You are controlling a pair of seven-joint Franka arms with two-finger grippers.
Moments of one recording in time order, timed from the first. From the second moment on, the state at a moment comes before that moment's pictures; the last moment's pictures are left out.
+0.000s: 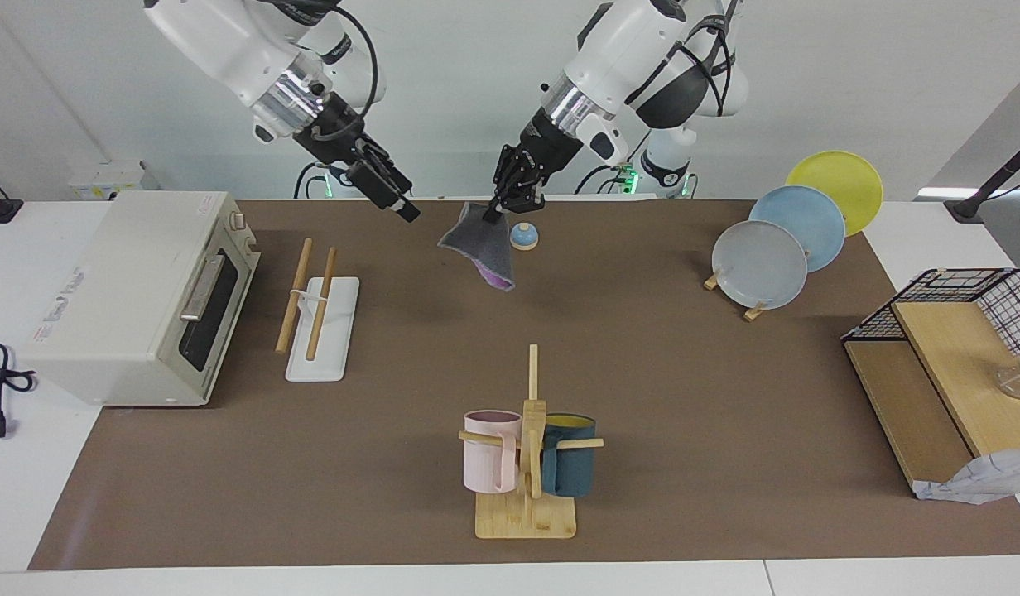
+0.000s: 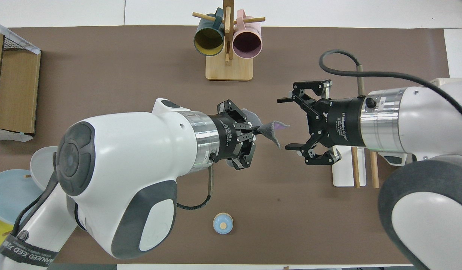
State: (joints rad) left arm -0.31 0.00 -0.41 -1.80 -0.49 2.30 -2.26; right arm 0.36 -0.14 -0.02 -1.98 0.66 2.15 1.37
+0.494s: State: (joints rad) left arm -0.31 0.00 -0.41 -1.80 -0.47 2.30 -2.29; right arm 0.42 -0.13 -0.02 -2.04 0.66 2.24 1.37
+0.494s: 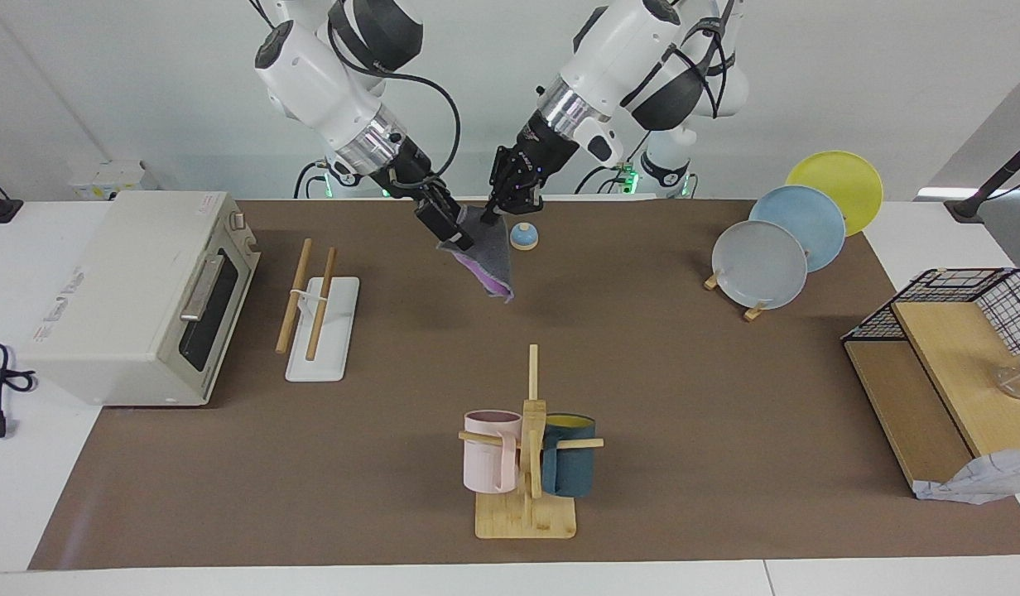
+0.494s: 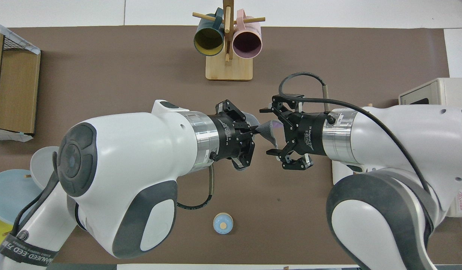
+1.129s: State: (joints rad) left arm -0.31 0.00 -0.41 -1.80 -0.45 2.30 -2.30; right arm 0.45 -0.10 -0.02 -2.05 0.66 2.30 1.28
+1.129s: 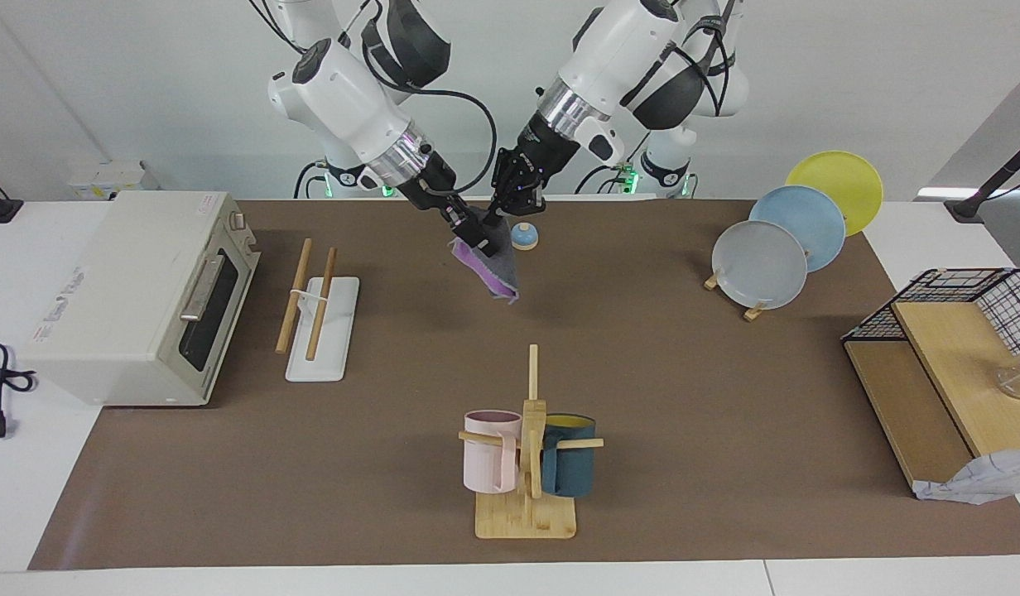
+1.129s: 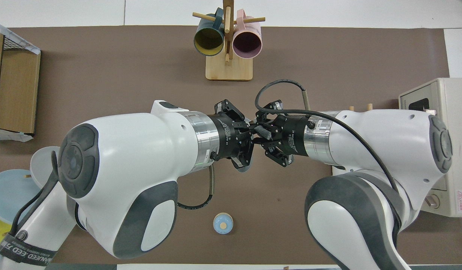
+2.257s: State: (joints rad) left arm -0.24 0.00 -0.40 -1.82 -0.38 2.30 -2.14; right arm 0.27 -0.11 -0.03 -2.03 0.33 1.99 0.77
